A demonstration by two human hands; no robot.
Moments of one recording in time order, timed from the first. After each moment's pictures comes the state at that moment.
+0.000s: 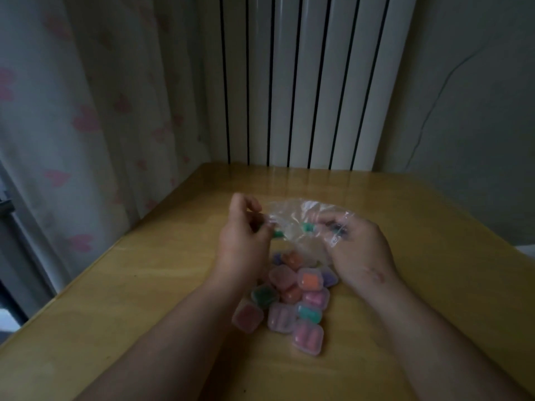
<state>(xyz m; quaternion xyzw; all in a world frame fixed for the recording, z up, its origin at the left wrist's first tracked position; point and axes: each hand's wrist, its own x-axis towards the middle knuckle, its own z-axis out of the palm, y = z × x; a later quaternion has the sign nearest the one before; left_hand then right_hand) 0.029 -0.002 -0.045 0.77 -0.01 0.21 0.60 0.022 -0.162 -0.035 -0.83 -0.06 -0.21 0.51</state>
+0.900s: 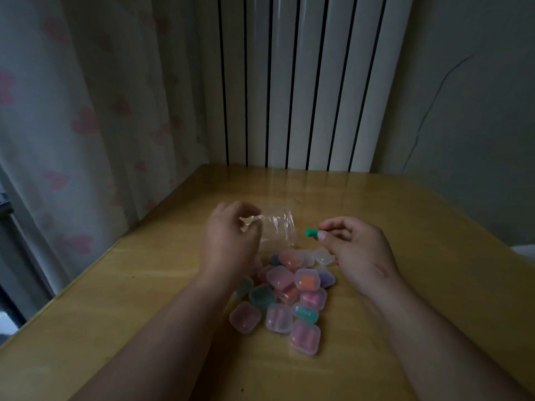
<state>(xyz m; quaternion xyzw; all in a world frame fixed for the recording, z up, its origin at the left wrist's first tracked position) 0.030 0.014 -0.041 0.86 0.00 0.26 0.45 0.023 -0.170 -0.036 -0.80 0.00 -0.15 0.58</state>
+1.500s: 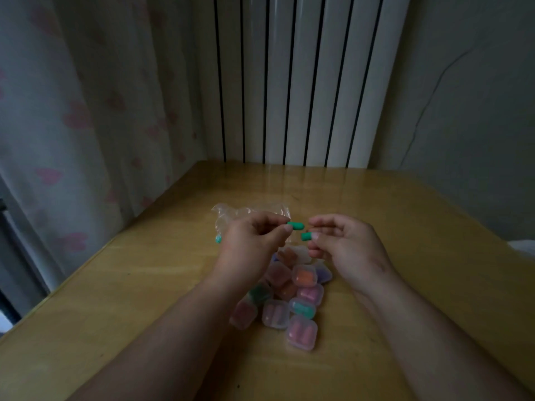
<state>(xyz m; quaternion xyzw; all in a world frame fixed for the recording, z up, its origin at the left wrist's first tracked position) 0.023 -0.008 -0.047 0.76 -0.07 0.11 0.64 0.018 -0.164 -0.033 -0.75 0.00 -0.07 0.65</state>
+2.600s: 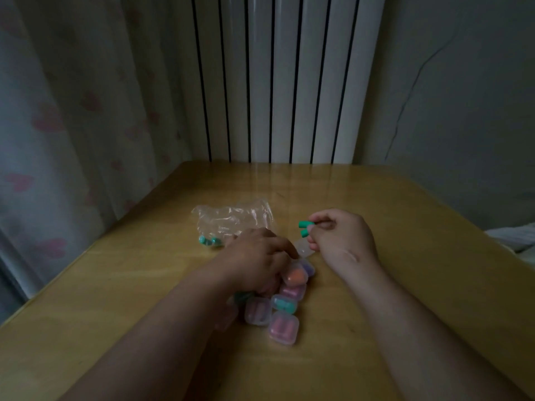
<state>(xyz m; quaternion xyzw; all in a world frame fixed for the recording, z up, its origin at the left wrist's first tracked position) 0.045 -0.020 -0.051 0.97 -0.22 -0.02 0.14 0.043 -0.181 -0.050 -0.81 0.06 -0.17 0.56</state>
